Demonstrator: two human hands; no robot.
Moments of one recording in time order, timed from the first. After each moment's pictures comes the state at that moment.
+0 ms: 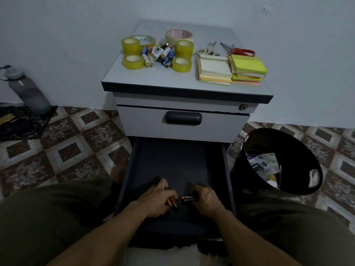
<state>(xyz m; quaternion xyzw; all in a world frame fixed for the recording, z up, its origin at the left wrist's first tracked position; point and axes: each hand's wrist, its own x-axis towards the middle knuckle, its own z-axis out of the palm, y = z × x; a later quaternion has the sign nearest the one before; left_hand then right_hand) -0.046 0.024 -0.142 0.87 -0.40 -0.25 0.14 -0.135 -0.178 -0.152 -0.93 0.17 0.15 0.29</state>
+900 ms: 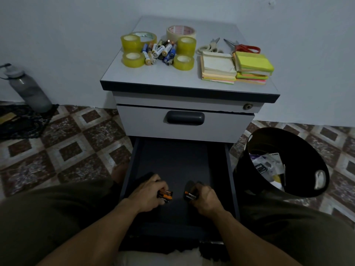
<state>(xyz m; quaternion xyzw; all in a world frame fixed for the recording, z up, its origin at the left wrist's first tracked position) -0.025 0.040 -0.138 0.89 -0.33 -0.25 0.19 -0.125 -0.172 -0.155 -0.92 0.19 0.13 0.31</state>
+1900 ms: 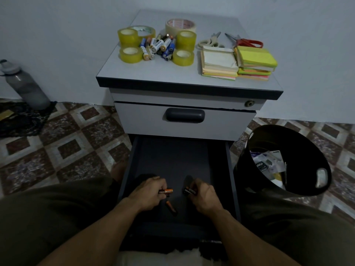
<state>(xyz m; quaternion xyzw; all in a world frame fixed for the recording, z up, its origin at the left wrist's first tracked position) -0.026 0.035 -0.141 0.89 -0.32 -0.23 0.22 -0.123 -0.168 -0.146 -0.90 0.22 0.11 0.35</state>
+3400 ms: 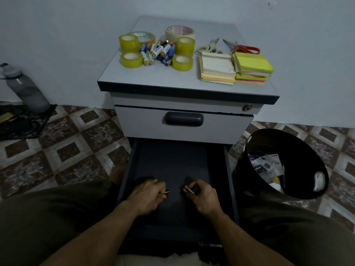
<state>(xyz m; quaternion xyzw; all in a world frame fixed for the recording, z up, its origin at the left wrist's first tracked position) -0.024 0.040 -0.144 0.89 -0.38 -0.19 0.16 -0.124 -0.165 -0.134 -0.84 0.28 0.08 0.46</state>
